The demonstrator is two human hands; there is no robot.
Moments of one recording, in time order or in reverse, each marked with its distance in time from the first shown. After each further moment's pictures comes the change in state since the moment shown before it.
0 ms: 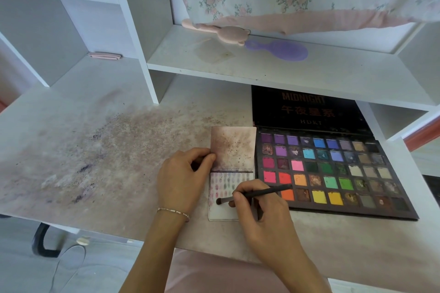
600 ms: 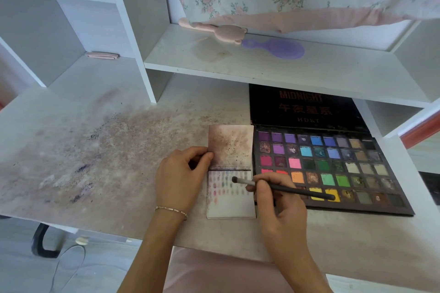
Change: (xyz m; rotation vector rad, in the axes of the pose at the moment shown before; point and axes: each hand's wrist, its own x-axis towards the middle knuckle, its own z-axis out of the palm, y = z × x) left_hand -0.001 0.000 0.000 -0.002 0.007 0.014; right_hand -0.001 0.002 -0.004 0.269 0.266 0.014
